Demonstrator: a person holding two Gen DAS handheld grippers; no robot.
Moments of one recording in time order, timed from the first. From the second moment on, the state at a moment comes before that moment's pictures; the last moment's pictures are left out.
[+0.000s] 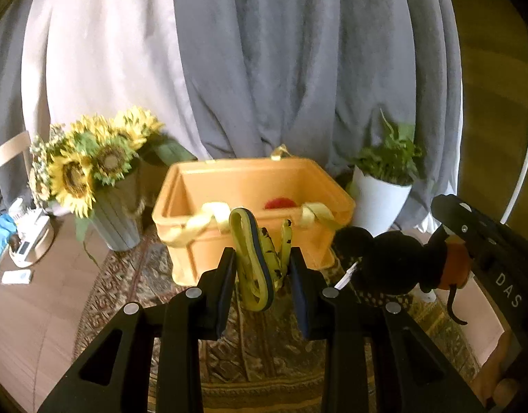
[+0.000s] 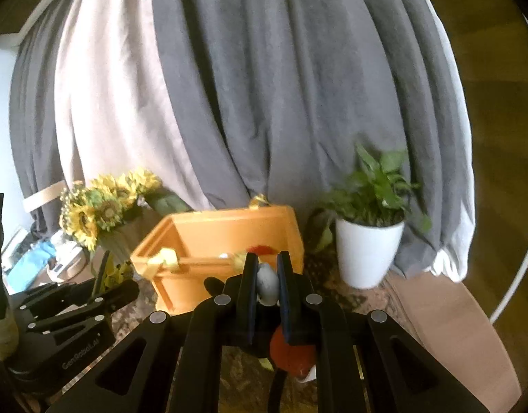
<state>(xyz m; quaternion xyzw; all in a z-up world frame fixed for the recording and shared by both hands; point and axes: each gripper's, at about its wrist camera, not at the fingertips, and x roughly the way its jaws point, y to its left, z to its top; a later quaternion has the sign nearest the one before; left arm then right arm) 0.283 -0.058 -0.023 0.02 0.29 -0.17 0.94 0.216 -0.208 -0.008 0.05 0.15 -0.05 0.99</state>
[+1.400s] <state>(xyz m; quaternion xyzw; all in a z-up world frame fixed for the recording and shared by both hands) 0.417 -0.029 0.041 0.00 0.22 -0.14 0.97 0.376 -0.182 0.067 0.01 0.09 0.04 0.99</state>
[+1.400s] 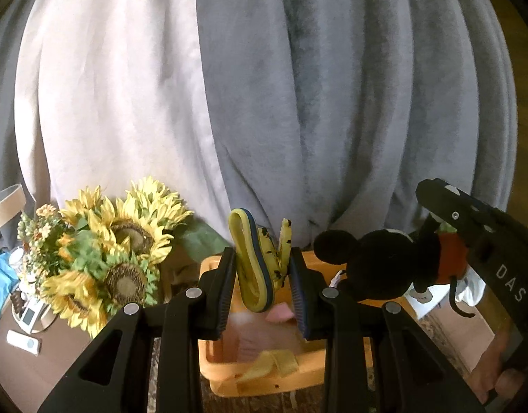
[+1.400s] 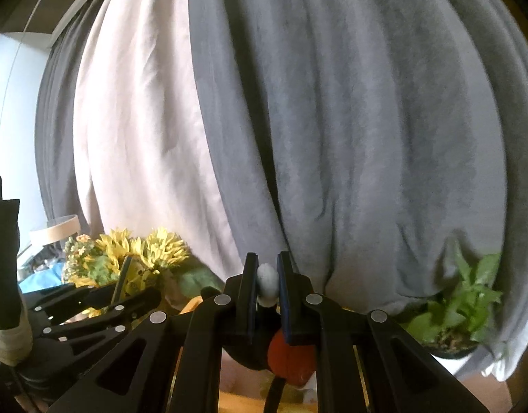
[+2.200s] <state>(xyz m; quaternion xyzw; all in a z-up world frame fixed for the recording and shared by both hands) 0.533 -0.064 -0.047 0.02 0.36 -0.17 0.92 0.504 -0.203 -0.041 0.07 0.30 0.08 0.95</state>
